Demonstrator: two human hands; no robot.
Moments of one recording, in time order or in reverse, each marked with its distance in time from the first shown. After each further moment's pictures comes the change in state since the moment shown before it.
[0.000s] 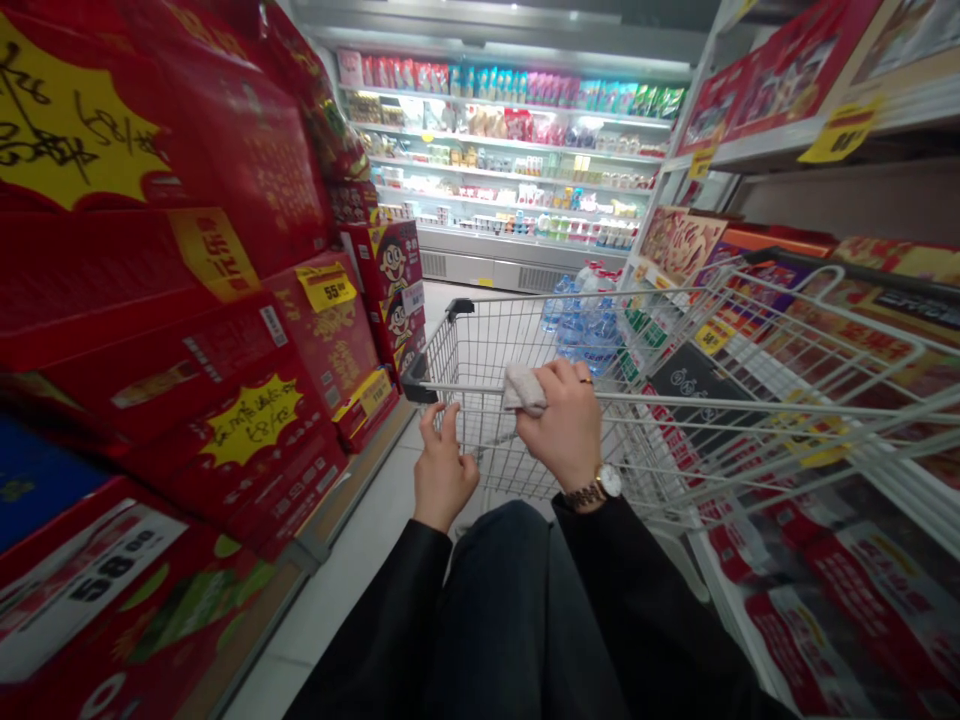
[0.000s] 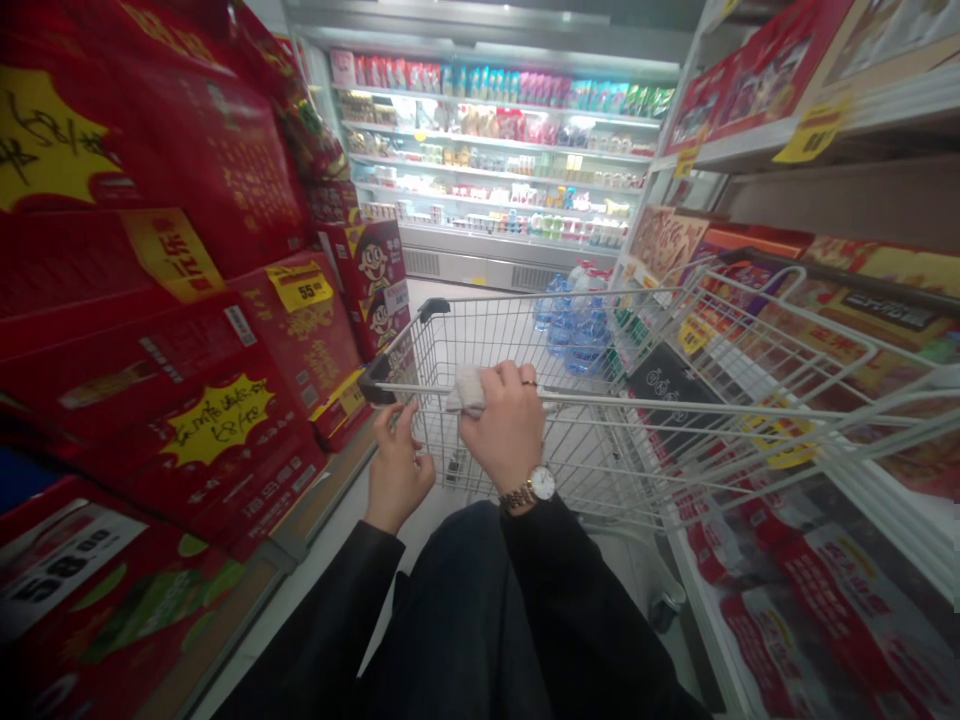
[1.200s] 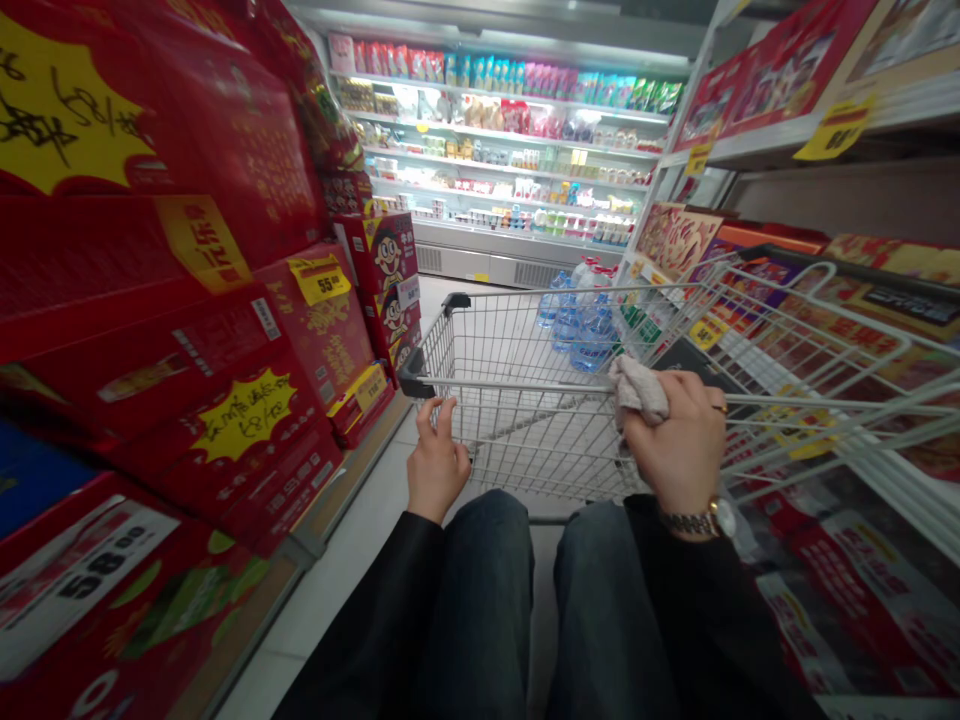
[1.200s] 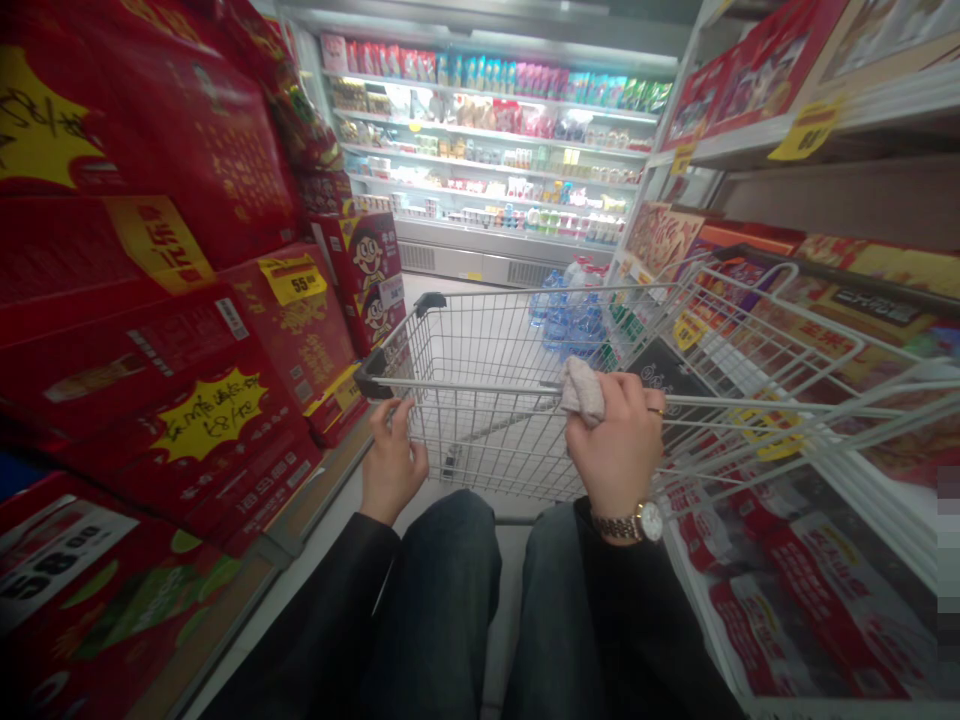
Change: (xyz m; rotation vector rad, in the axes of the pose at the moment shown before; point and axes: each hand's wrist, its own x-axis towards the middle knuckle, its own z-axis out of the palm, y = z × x) left_hand 0.001 -0.008 0.001 0.115 0.042 0.055; right_hand -0.034 0.081 -0.063 -0.248 0.187 0.175
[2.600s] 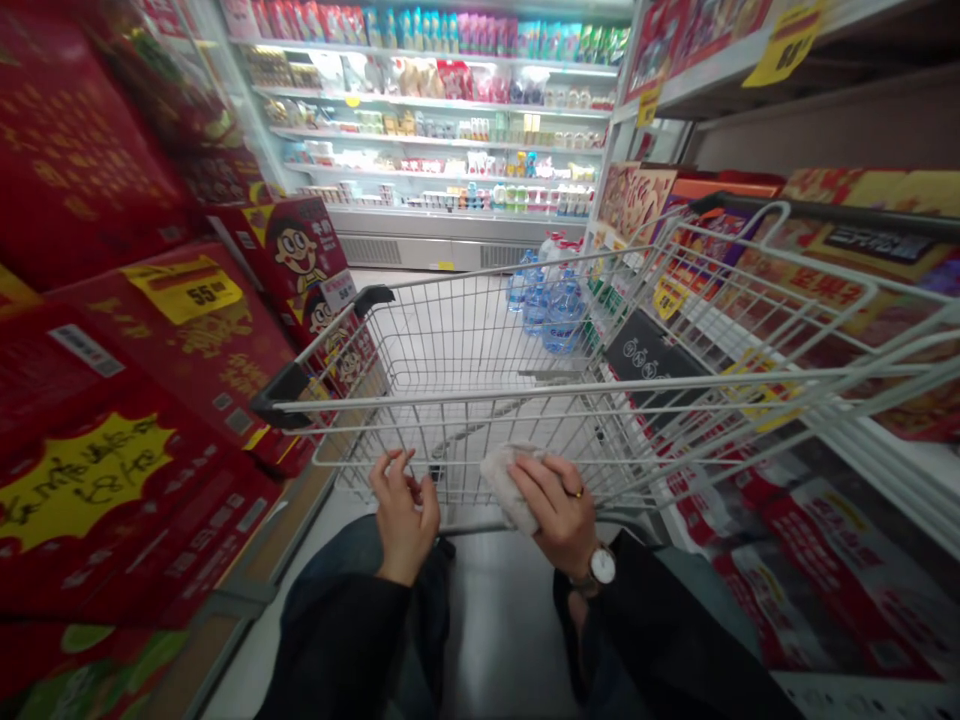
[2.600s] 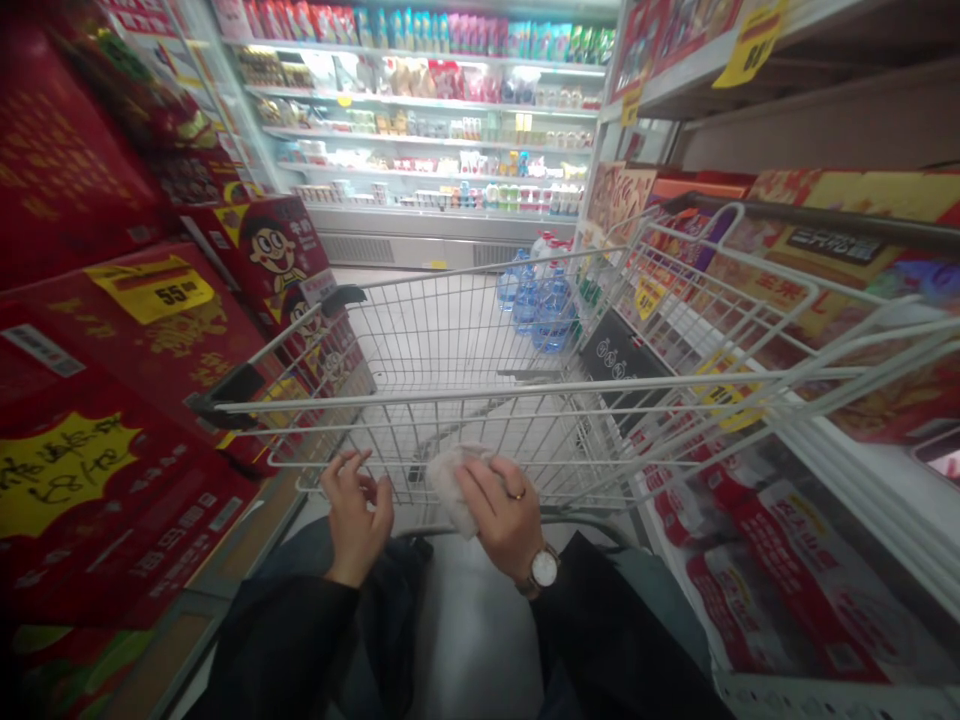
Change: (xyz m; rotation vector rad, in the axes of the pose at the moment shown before) left_hand -0.040 0.032 0.095 -0.271 0.080 -0.083; right_hand -0.108 0.065 0.098 0.289 -0.002 -0.427
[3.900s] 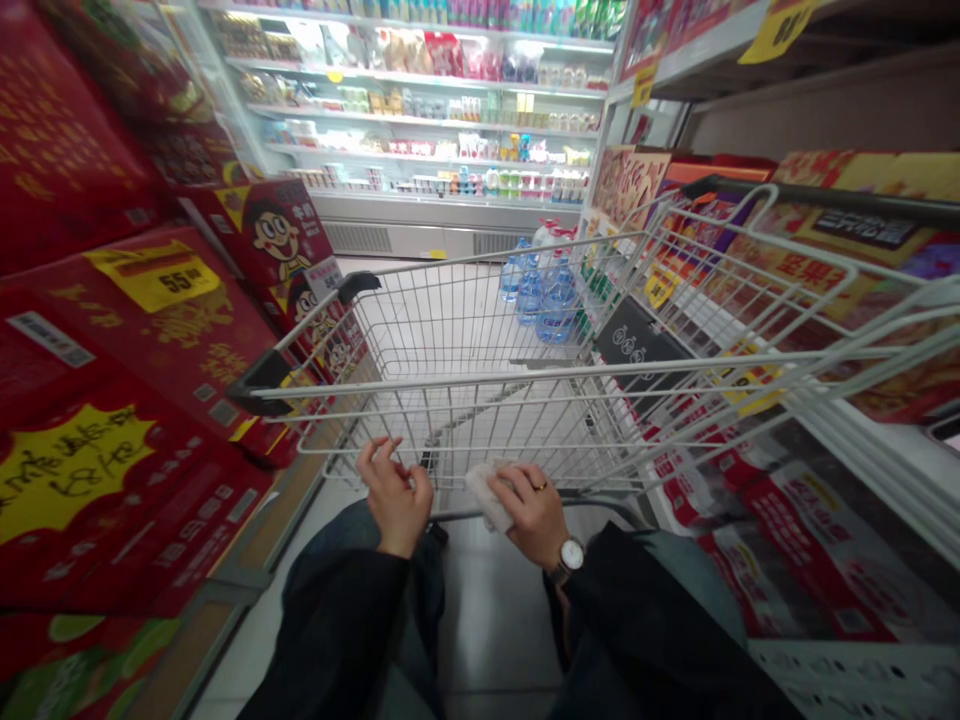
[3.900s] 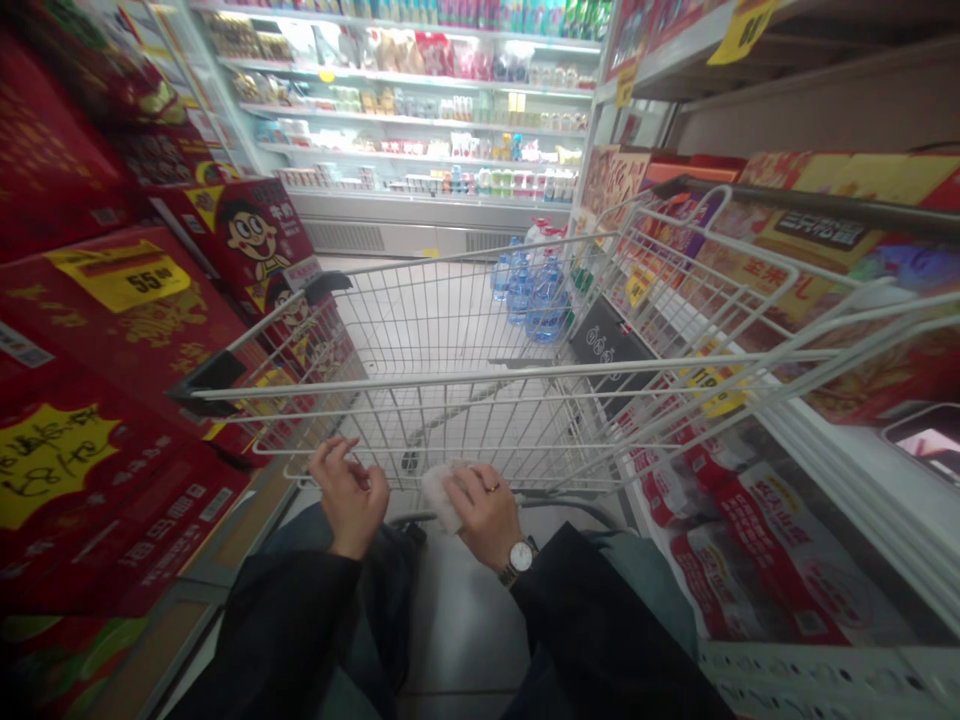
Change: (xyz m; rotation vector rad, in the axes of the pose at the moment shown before) left_hand 0.000 0.007 0.015 0.063 0.110 -0.033; right_hand -0.042 -0.001 0.032 0.085 -0.144 -0.009
